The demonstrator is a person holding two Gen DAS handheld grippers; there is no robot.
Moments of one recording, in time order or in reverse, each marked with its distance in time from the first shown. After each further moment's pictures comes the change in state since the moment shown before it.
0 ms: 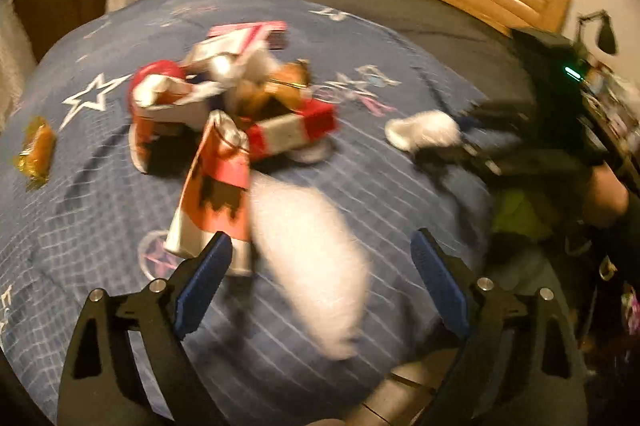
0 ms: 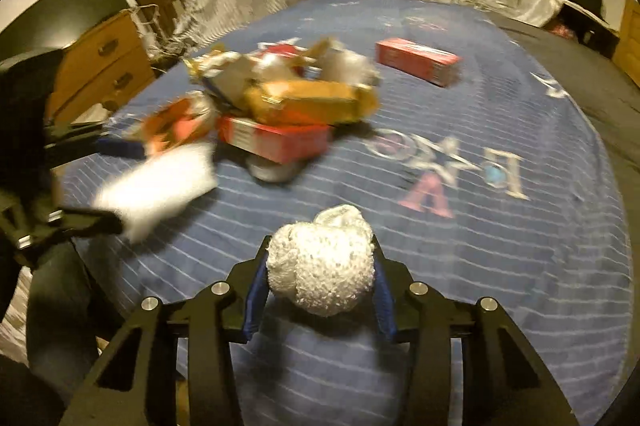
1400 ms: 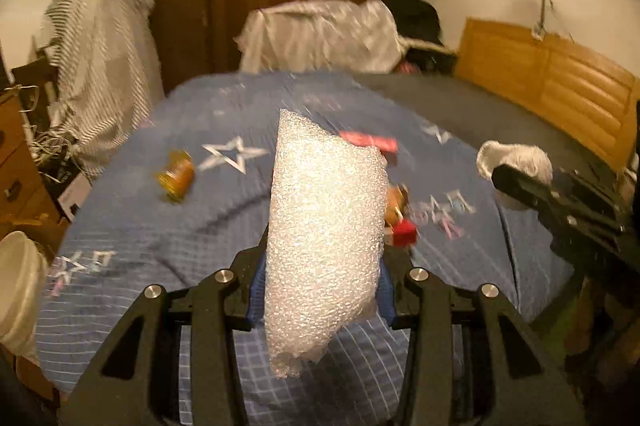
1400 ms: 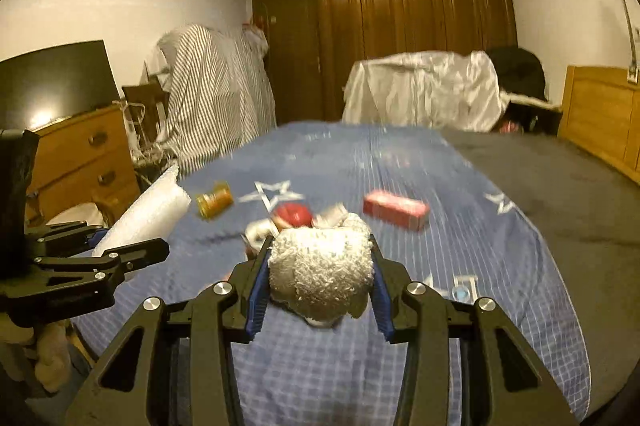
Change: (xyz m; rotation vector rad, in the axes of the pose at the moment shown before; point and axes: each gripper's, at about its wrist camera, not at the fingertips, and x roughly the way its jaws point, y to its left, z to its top) left arm -0.094 -0.010 0.005 -0.267 -0.387 0.413; right arm -0.109 0.115 0.040 -0.004 -0.503 -0.162
